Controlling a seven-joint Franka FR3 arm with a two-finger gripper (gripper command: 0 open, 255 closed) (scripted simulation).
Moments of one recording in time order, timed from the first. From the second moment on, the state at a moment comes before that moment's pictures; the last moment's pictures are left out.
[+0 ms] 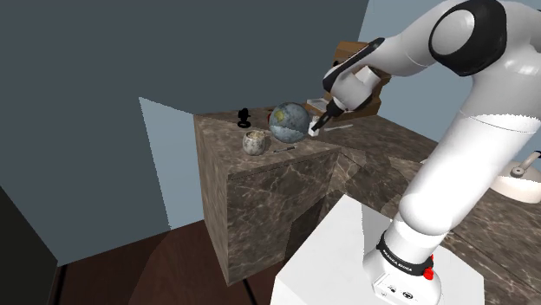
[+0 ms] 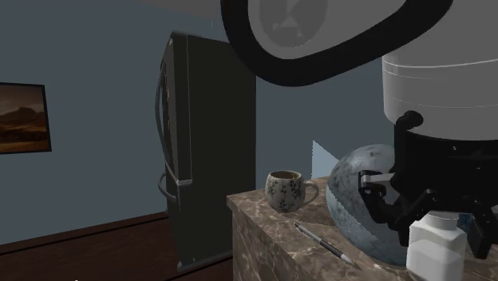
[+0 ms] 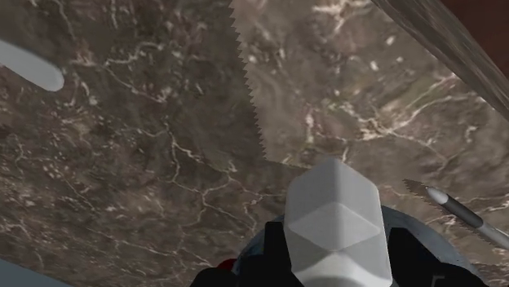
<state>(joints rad) -0.20 -0.01 -0.42 -2.37 0.78 2.73 -1.49</state>
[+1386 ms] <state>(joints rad) -0.26 -0.19 -0.38 -2.29 0.42 2.53 -1.16</state>
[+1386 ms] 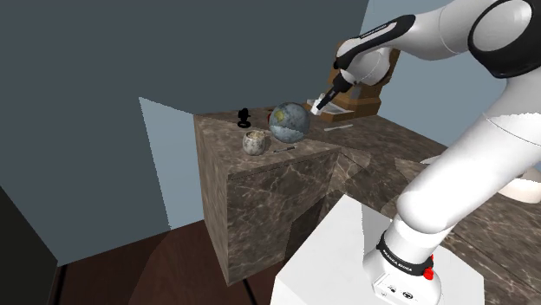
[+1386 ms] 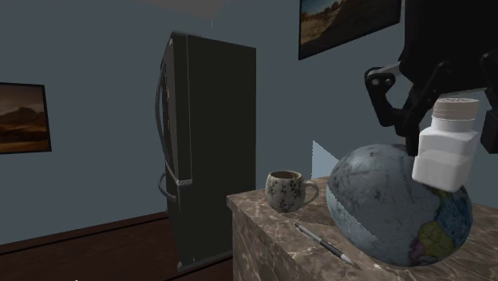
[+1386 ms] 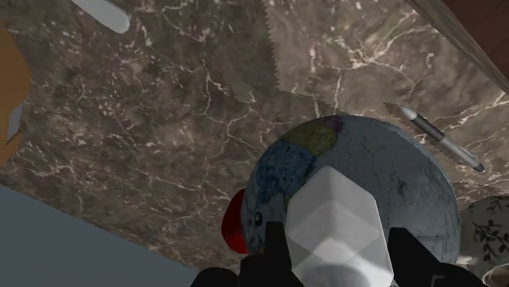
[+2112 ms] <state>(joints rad) -0.21 -0.21 -0.18 -2.34 0.30 2.63 -0.83</state>
